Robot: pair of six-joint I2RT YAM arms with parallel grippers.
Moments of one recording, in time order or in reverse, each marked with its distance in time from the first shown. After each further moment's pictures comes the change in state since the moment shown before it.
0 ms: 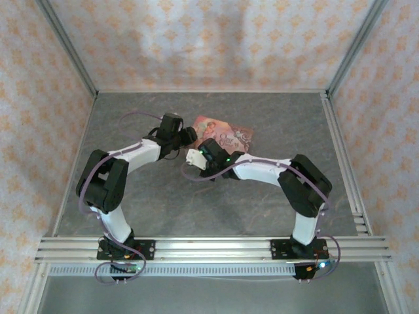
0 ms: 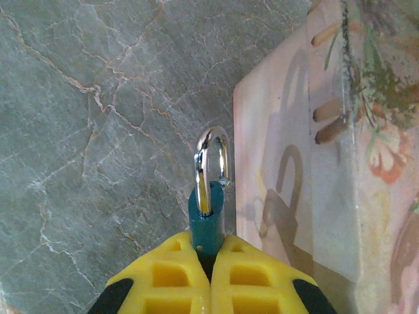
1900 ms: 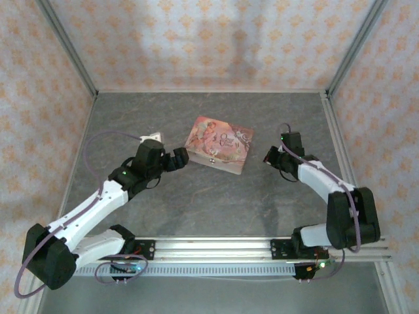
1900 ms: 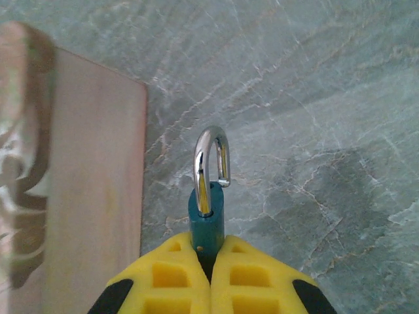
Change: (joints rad) left arm -0.139 -0.713 -0.330 -0.305 -0.188 0.063; right arm -0.703 -0.435 -0.432 -0.005 -0.209 1.099
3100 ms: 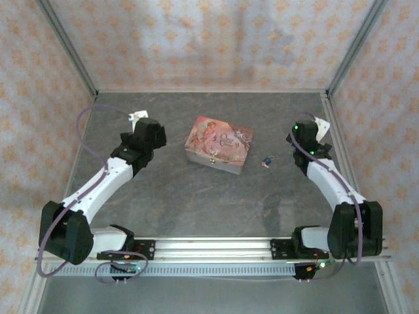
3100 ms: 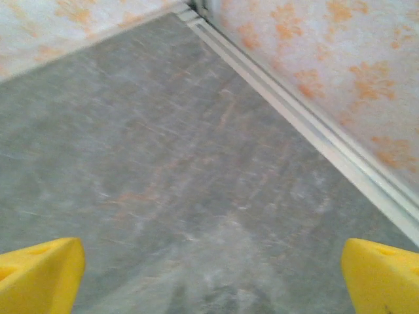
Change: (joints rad) left arm 0.196 0.225 0.165 0.027 -0.455 0.354; right arm -0.081 -0.110 0.059 0.049 0.700 -0.198
